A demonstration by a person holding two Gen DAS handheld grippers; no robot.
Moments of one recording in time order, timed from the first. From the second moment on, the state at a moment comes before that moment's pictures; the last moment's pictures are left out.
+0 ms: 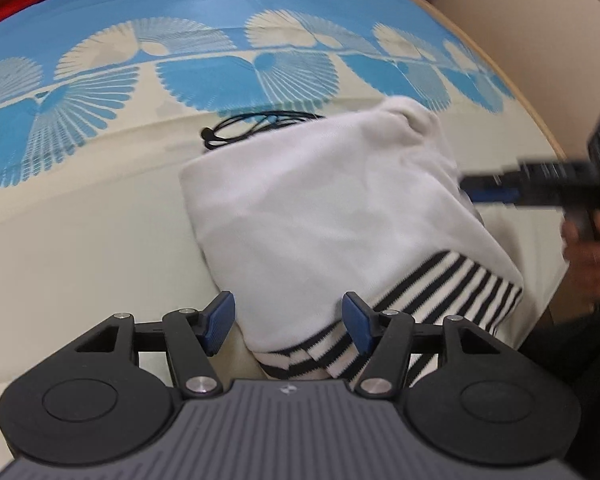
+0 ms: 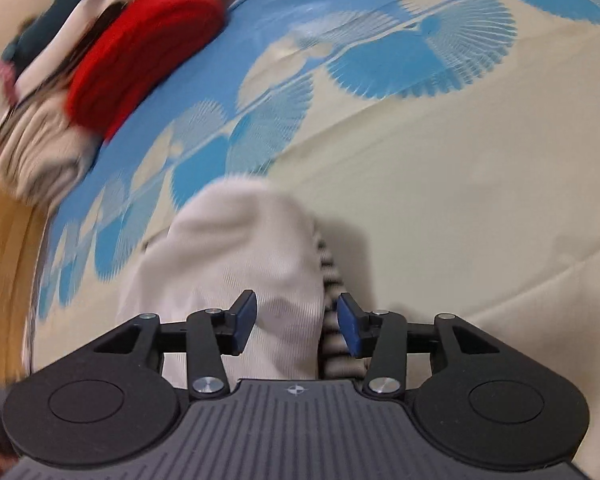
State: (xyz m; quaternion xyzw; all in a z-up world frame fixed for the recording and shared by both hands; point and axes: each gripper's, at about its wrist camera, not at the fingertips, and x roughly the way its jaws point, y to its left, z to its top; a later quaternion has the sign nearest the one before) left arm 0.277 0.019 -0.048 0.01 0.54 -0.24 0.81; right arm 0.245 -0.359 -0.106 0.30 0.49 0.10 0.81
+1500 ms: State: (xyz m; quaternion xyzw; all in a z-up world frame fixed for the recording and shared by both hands) left arm 0.292 0.018 -0.056 -0.05 0.54 -0.19 0.81; right arm 0.244 -0.366 -0.130 0.27 0.50 0.07 0.82
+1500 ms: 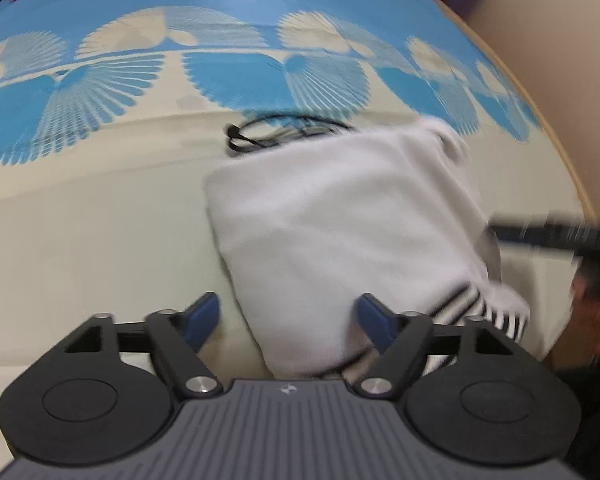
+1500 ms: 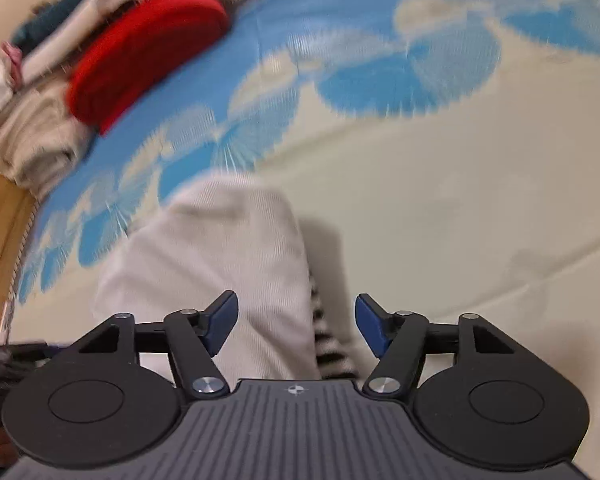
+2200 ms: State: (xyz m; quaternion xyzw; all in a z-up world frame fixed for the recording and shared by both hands) left arm 0.332 0.025 -0.114 -0.24 0.57 -0.18 0.77; right arm 0.271 -0.332 -0.143 0.25 0.53 0.09 0.80
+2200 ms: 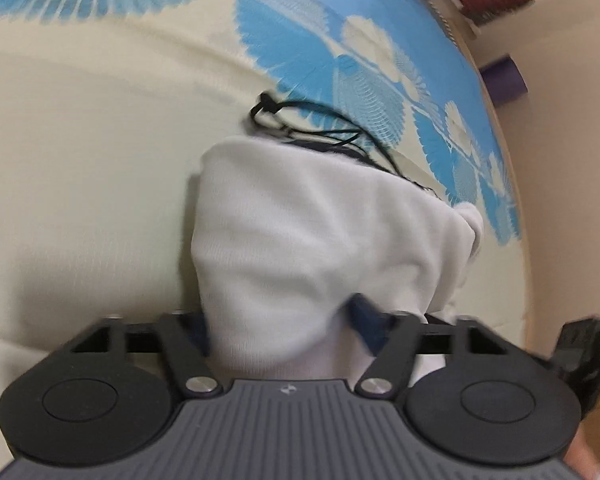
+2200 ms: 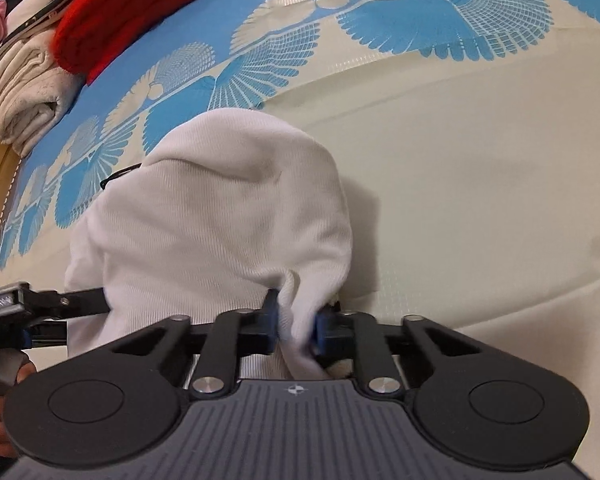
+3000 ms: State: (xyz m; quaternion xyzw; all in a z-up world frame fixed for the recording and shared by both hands) left arm 0.313 0.104 0.000 -0.06 0.40 -0.09 0.91; right arm 0.303 -0.238 -0.086 0.19 0.45 0.07 0.87
